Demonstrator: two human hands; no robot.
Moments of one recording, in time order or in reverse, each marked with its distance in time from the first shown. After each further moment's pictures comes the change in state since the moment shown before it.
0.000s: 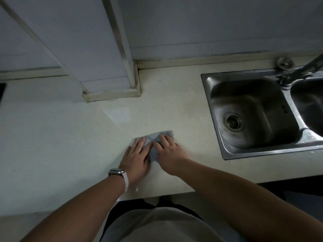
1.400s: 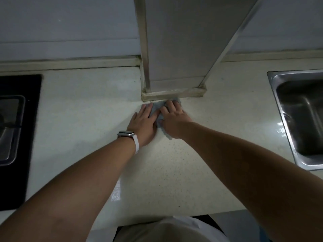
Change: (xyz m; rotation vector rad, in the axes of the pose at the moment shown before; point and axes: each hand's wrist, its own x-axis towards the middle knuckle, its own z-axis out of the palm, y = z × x) left_hand 0.081 -0.222 -0.121 -0.013 0.035 0.015; right_hand 0.232 -0.156 -0.061 0.024 0.093 0.099
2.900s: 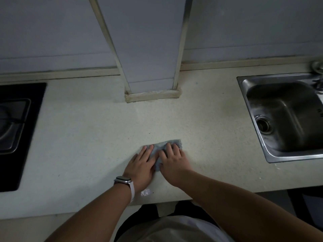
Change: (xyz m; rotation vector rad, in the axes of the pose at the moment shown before) left_hand -0.142 0.092 0.083 0.085 -0.087 0.045; right_hand -0.187 0.025 0.060 -0.104 -0.074 -0.036
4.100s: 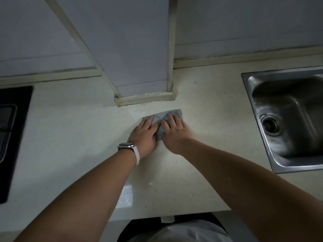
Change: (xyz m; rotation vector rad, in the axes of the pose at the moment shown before) left_hand 0.130 0.011 -0.062 -0.030 0.030 -0.106; right_hand 0.102 0.078 -0.044 0.051 0.051 0.022
